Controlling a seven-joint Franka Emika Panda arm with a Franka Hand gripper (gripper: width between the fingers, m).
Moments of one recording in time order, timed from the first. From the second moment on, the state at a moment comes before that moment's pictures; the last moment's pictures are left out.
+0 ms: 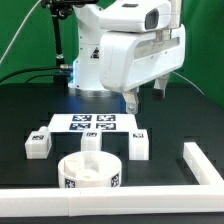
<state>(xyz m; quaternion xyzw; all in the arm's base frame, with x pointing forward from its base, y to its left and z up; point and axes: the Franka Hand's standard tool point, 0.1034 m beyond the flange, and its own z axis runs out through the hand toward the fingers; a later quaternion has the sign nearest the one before) 0.567 0.058 0.116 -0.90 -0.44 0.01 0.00</state>
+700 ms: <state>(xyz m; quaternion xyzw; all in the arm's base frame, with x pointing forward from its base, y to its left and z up) 0.565 0.037 0.110 -0.89 -0.46 0.01 0.00</state>
